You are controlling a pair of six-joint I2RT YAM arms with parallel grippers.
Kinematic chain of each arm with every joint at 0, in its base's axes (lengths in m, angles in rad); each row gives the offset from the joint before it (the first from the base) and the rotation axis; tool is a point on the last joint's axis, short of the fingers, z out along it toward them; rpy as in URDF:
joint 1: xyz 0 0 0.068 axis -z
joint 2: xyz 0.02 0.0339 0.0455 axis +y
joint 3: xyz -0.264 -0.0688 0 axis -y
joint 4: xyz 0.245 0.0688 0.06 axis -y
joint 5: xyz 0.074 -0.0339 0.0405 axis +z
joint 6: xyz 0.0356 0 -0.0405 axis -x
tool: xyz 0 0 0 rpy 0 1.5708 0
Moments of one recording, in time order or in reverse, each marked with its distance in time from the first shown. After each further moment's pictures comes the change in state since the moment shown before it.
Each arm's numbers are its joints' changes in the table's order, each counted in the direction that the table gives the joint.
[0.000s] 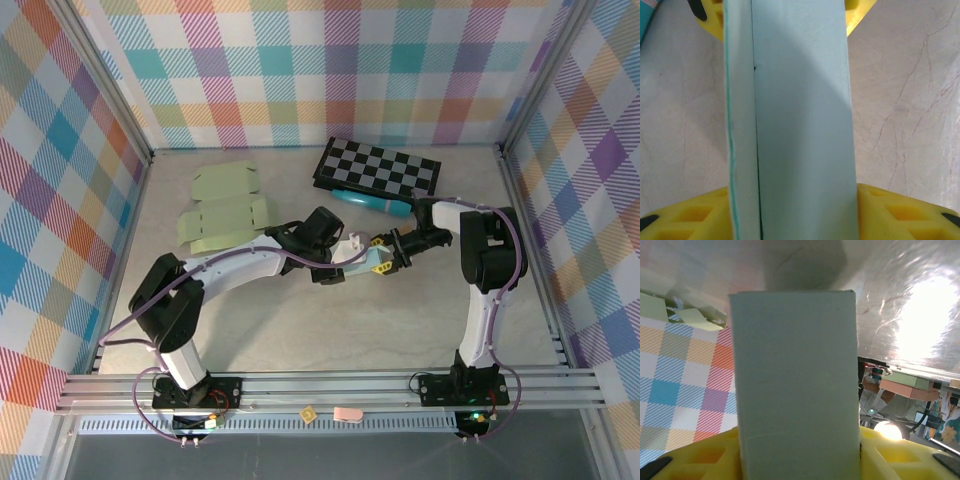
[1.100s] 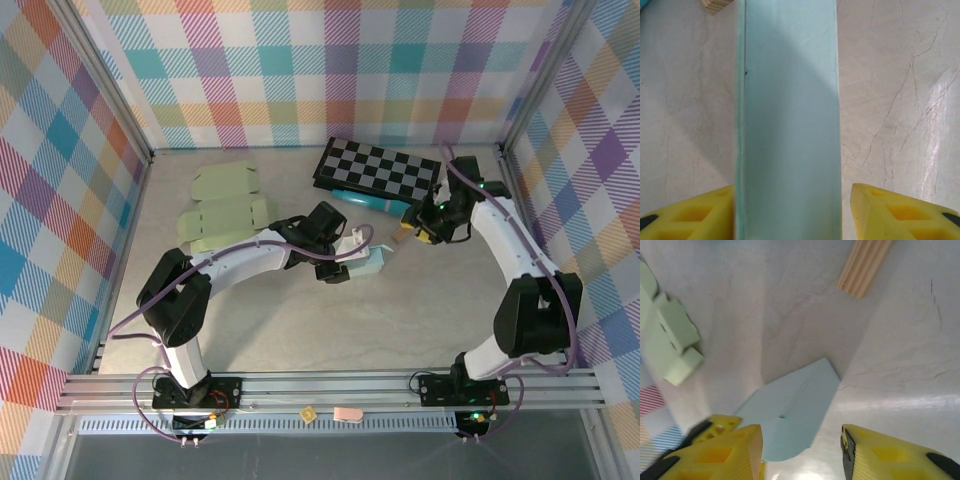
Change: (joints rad) left arm -0.023 0.045 0.066 -0.036 -0.088 0.034; right arm 0.014 -0.536 0.022 0.046 -0.714 0.470
